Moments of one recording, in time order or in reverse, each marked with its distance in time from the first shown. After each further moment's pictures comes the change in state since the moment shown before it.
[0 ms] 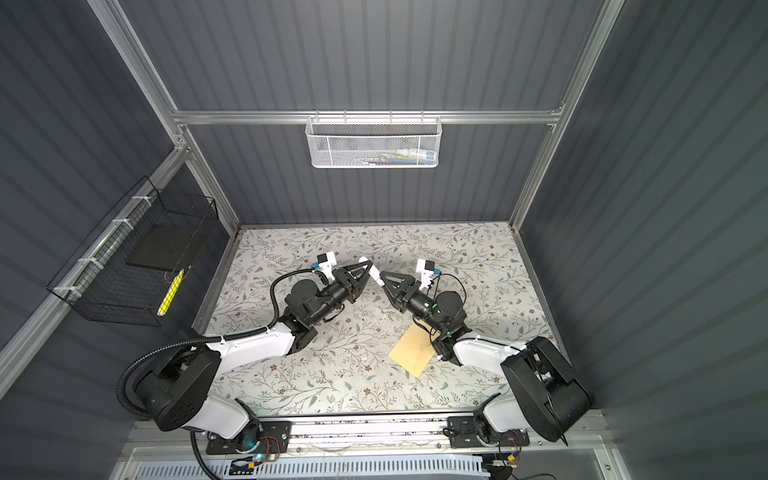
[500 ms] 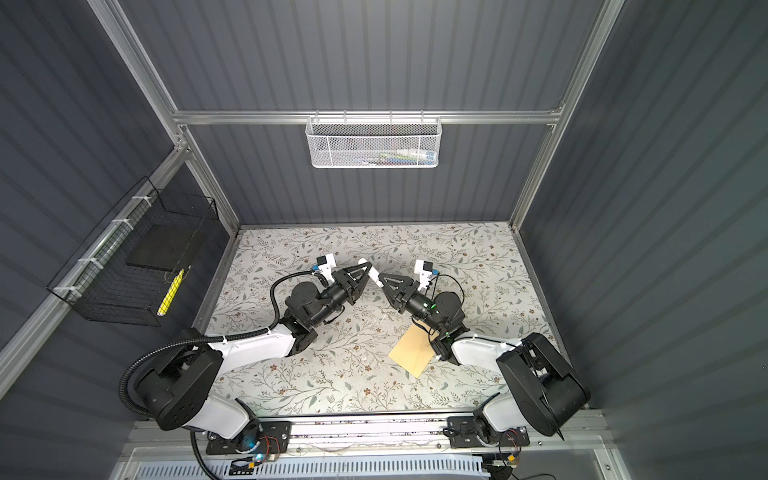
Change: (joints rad) left arm -0.002 0.005 -0.022 0.025 -0.020 -0.004; right arm 0.006 0.027 0.001 0.031 -0.010 0.023
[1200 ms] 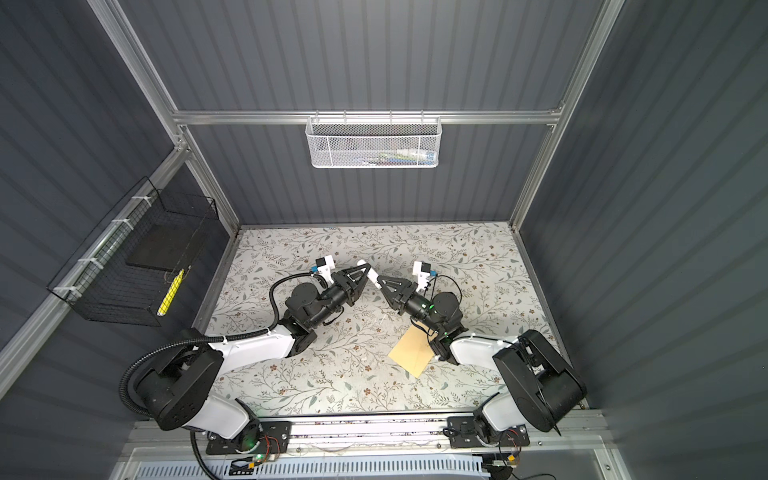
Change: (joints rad) left arm 0.000 0.000 -0.011 -0.018 -0.007 0.002; right arm 0.004 0.016 -0.002 -0.025 -0.009 -0.031
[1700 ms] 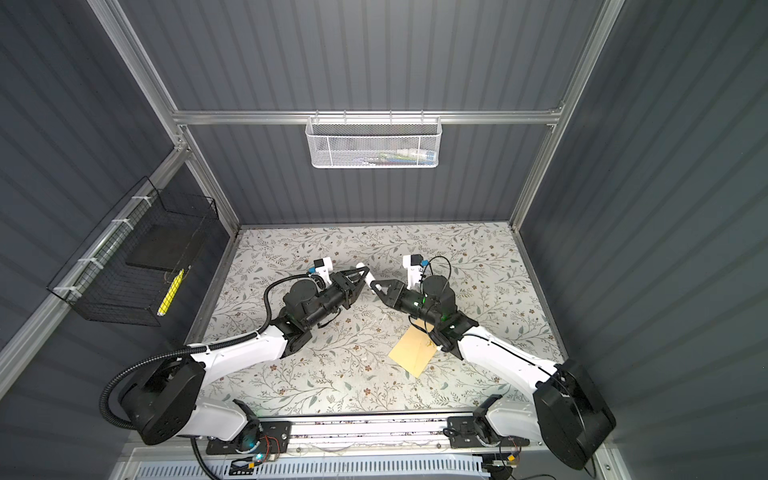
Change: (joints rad) left arm 0.000 -0.089 0.018 -0.218 0.000 0.010; right arm 0.063 -0.211 0.215 -0.780 0.060 -0.539
